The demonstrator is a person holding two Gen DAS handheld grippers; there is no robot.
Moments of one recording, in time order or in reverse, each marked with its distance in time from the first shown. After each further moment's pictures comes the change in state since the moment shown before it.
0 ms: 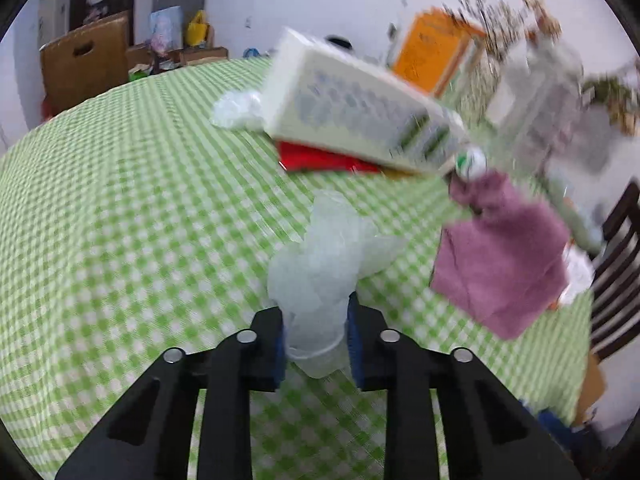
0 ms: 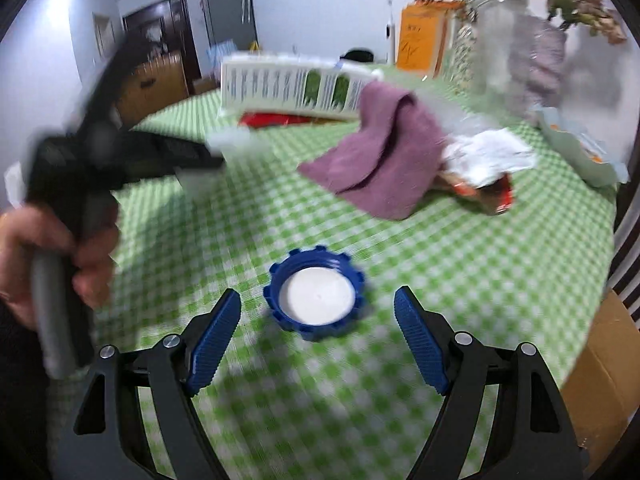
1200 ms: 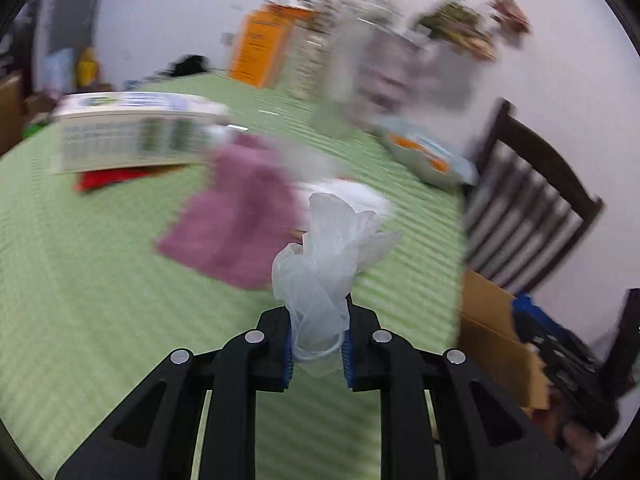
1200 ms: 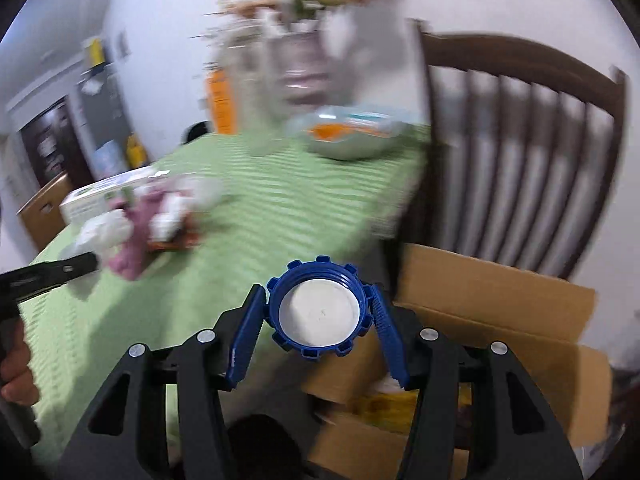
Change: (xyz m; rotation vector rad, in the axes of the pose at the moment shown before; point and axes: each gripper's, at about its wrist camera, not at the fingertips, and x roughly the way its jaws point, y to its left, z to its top) left arm -0.048 -0.192 -0.065 0.298 0.034 -0.328; right arm -0.132 -0.226 -0.077 0.423 -0.210 -0.302
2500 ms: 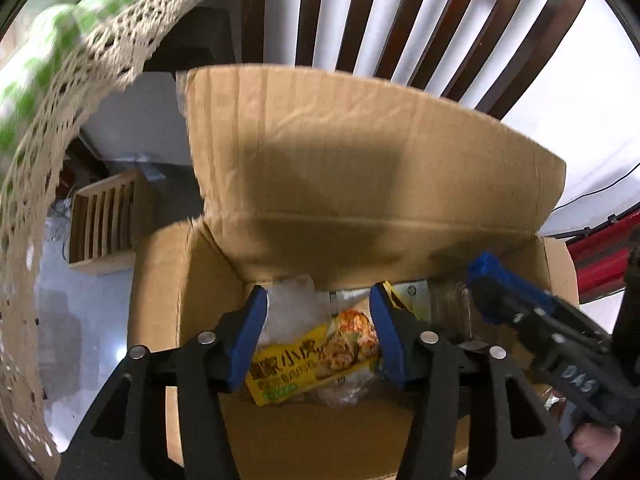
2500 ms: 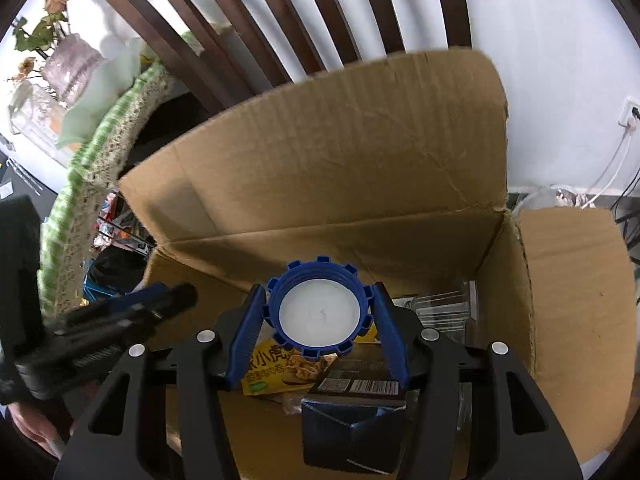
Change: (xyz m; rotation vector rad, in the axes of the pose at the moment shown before) left arm 0.263 -0.251 -0.099 0.386 0.491 -0.091; right arm 0.074 -0.237 -0.080 0.468 0.307 -0.065
